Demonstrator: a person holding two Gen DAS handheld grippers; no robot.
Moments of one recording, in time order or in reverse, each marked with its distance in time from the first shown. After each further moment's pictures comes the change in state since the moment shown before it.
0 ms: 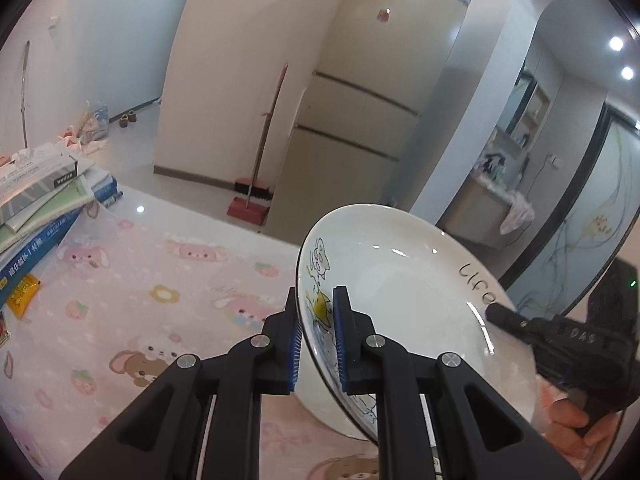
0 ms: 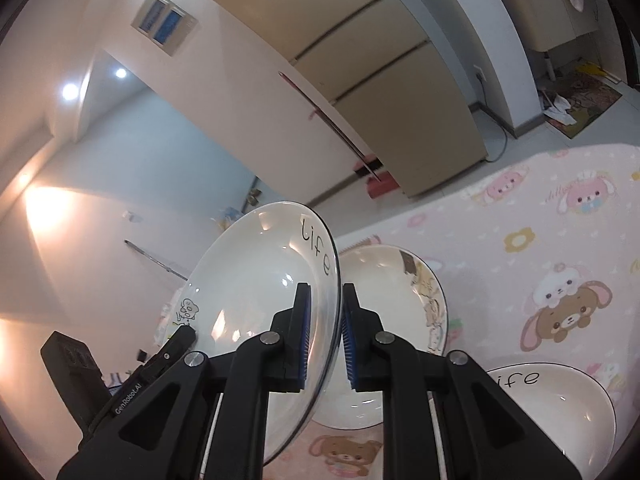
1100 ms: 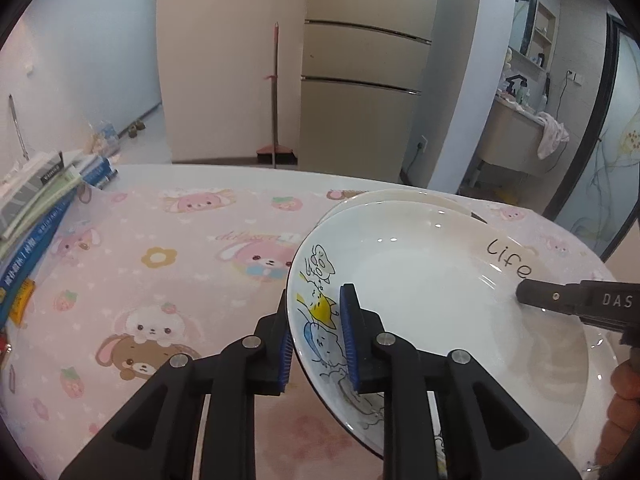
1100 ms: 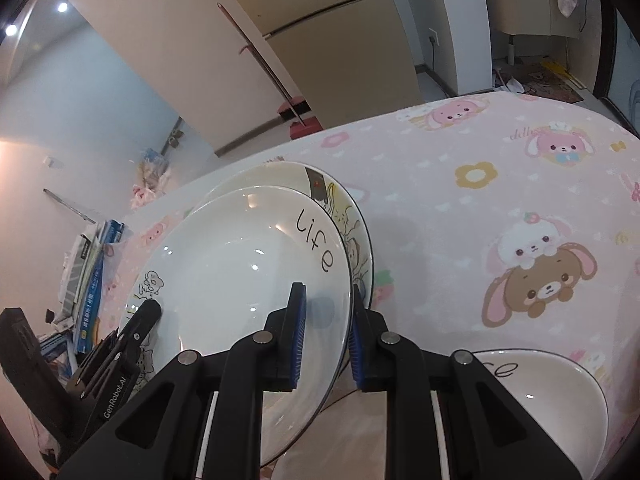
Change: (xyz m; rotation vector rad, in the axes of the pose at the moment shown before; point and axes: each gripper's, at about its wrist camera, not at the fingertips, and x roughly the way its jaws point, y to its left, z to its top) left arm 0.072 0.001 -0.058 0.208 0.109 0.164; right arm 0.047 -0.033 -0.023 -0.067 0.202 -0.319
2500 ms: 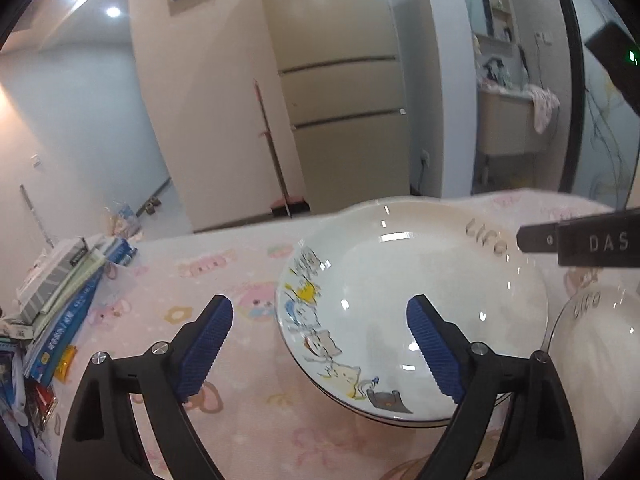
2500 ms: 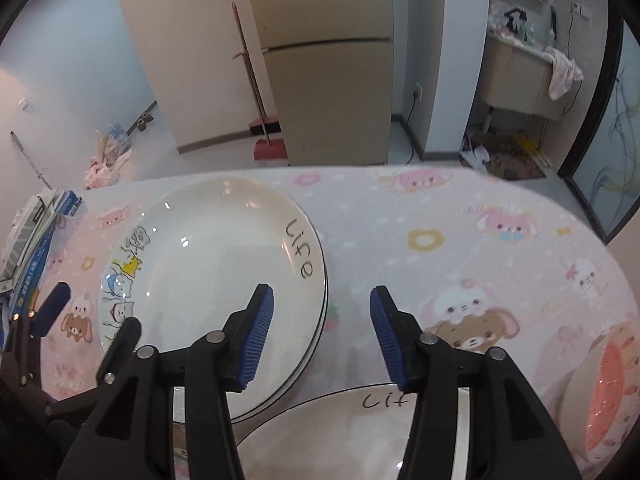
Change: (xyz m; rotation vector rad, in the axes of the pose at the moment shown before) left arm -0.026 -0.043 -0.009 0.202 -0.188 0.116; right arm -0.024 0.026 0.002 -0.211 -0.125 -0.241
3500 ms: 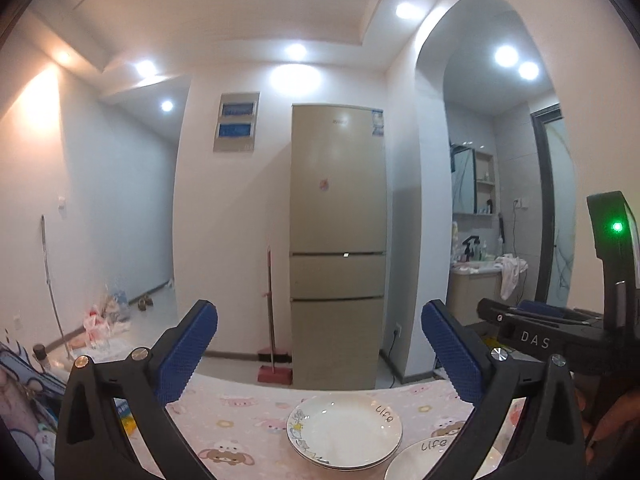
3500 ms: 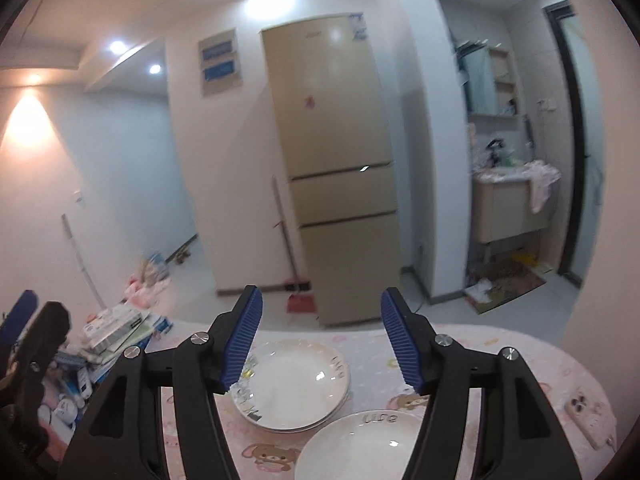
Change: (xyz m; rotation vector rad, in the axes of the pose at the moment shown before) left arm -0.309 0.036 0.065 -0.156 -0.579 -0.070; right arm -0.261 0.016 -0.028 0.029 -0.608 0.057
